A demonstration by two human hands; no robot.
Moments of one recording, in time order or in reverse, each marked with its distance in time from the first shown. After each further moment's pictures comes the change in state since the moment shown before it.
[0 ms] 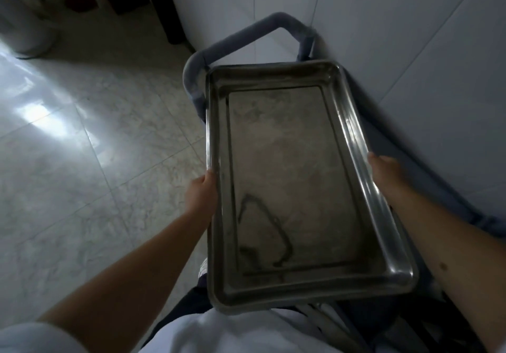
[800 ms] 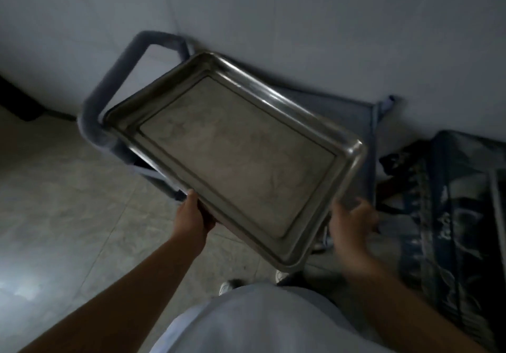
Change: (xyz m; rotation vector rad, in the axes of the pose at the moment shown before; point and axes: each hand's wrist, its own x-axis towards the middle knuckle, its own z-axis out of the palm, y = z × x) left_hand 0.021 -0.013 0.001 -0.218 -0.556 -0.131; right_hand -0.275 0.040 0.088 0.390 0.713 0.574
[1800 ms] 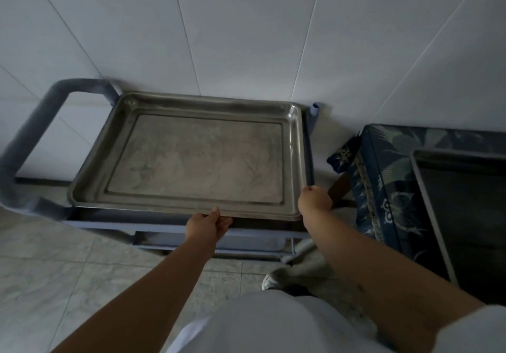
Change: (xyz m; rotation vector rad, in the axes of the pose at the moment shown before) left_hand -0.017 -0.029 0.128 0.194 -0.187 -0.173; right_hand 0.106 -0.002 -0.005 -0.197 -0.125 0.219
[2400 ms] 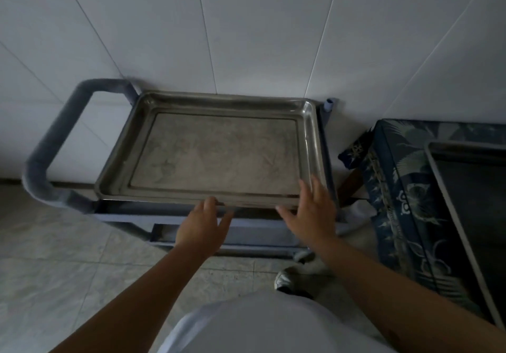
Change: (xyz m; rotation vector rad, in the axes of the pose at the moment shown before) left_hand -0.006 0.016 -0.079 1.446 0.018 0.786; right_hand -0.085 0.037 0.030 -0.404 0.171 -0.723
